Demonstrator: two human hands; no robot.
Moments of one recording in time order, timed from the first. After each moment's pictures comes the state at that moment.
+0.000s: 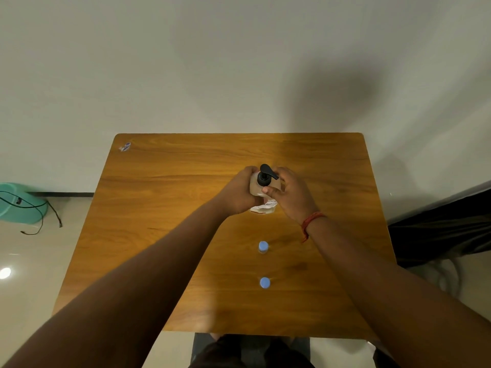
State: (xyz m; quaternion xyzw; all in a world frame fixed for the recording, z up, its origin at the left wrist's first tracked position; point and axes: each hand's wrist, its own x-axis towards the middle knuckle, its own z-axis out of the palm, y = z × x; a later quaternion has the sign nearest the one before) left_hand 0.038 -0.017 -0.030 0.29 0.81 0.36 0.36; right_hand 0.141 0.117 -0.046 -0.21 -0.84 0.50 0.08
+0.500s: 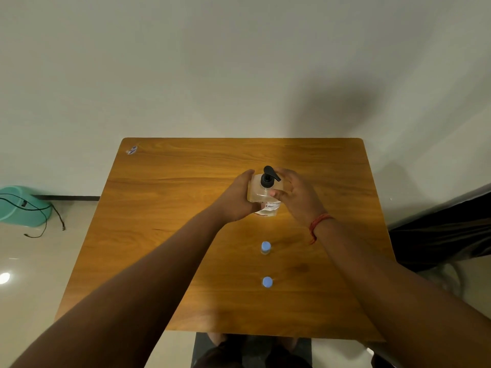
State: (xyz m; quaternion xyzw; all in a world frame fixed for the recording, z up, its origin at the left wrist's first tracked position) left_hand 0.042 -0.039 -0.040 0.30 0.82 0.35 0.34; right_hand 0.151 0.118 -0.037 -0.22 -0.84 0.50 0.07
